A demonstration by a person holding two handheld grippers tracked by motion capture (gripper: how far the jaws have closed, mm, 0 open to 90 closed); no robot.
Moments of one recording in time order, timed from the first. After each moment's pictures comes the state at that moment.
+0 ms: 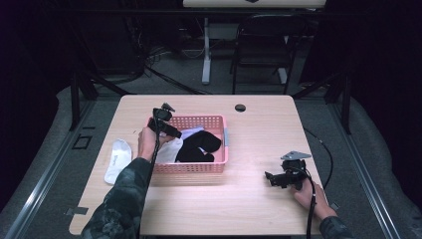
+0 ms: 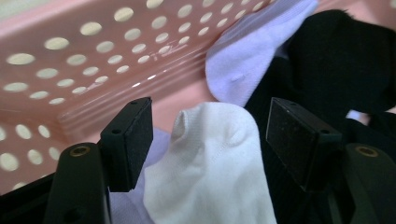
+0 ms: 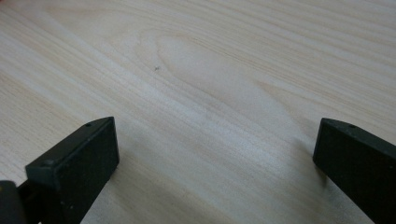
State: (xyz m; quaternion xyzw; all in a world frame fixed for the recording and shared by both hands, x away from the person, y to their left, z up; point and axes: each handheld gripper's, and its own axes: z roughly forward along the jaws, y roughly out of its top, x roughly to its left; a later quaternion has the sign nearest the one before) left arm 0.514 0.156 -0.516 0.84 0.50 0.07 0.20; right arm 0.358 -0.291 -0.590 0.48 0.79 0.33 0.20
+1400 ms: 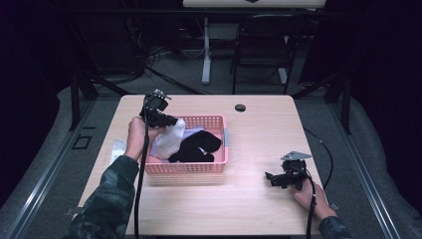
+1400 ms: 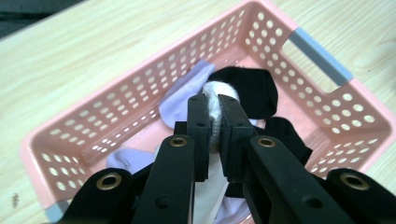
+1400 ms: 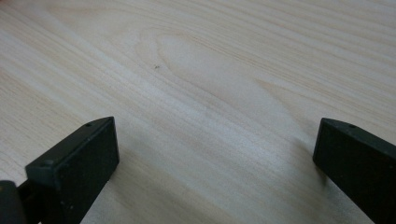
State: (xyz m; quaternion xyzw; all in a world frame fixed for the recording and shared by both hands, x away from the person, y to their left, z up) left arm 0.461 0.156 -0.409 0.85 0.41 0.11 0.31; right arm 0.357 -0.292 -0.590 0.47 0.79 0.33 0.20
